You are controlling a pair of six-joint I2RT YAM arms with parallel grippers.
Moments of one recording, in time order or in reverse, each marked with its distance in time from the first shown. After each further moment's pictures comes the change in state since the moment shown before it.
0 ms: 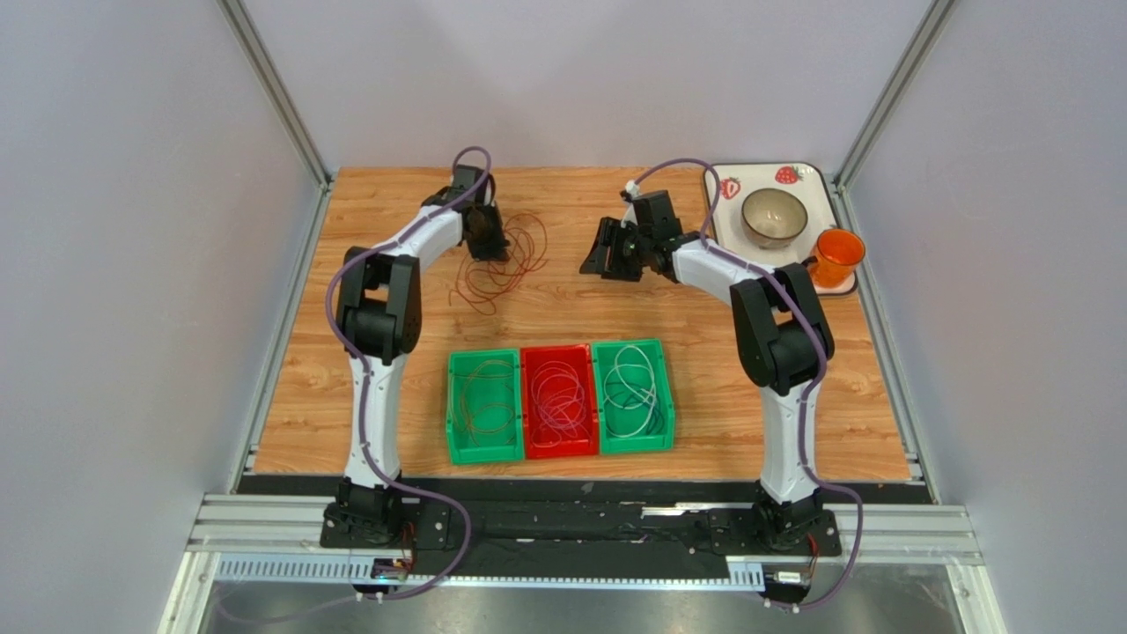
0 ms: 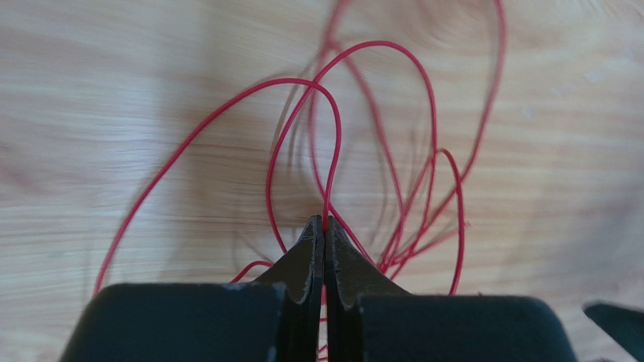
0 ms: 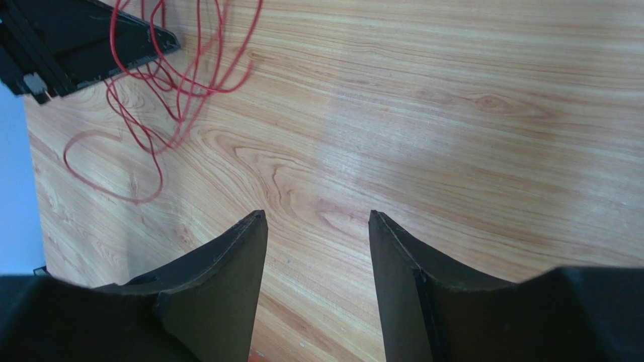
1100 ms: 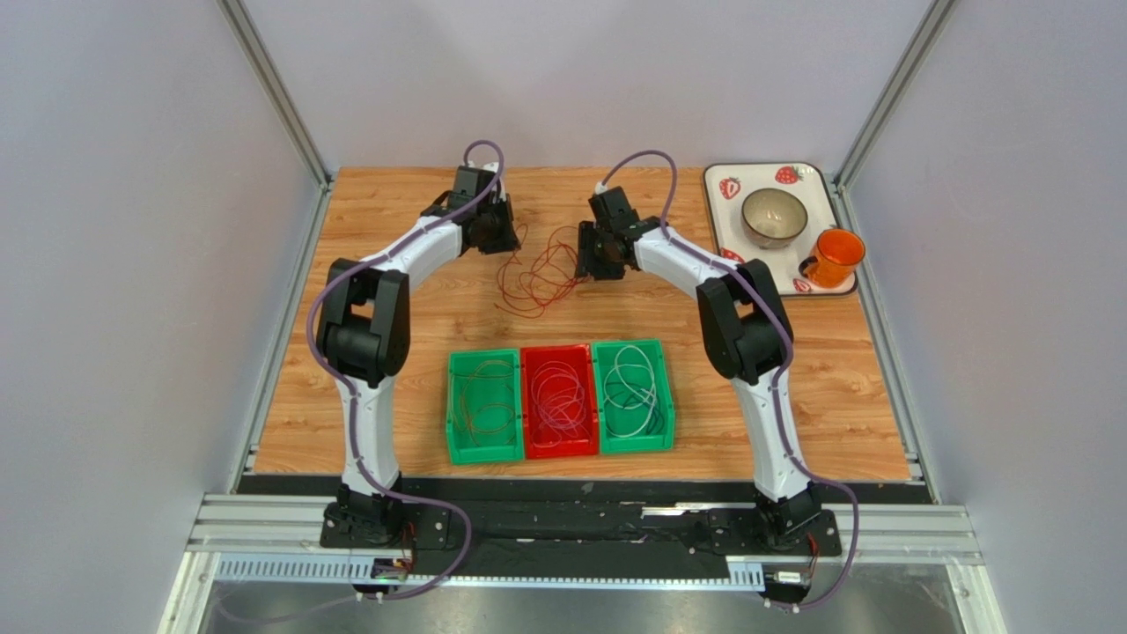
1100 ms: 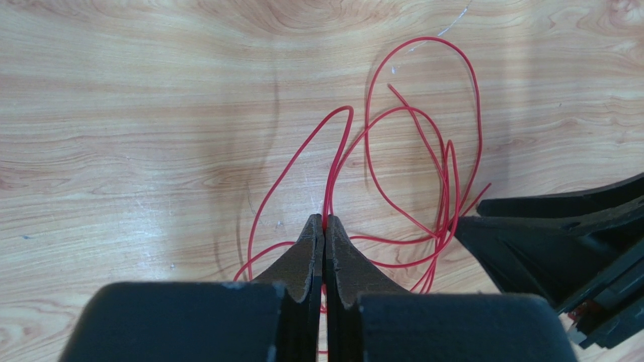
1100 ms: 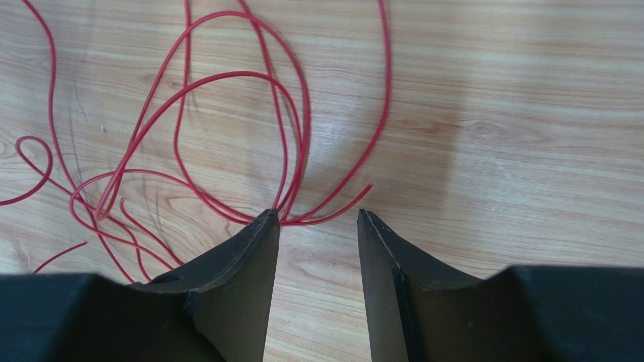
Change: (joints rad) left arm -0.064 -0.211 -0.225 0.221 0.044 0.104; right arm 0.103 0.188 0.320 -0.302 0.306 -0.036
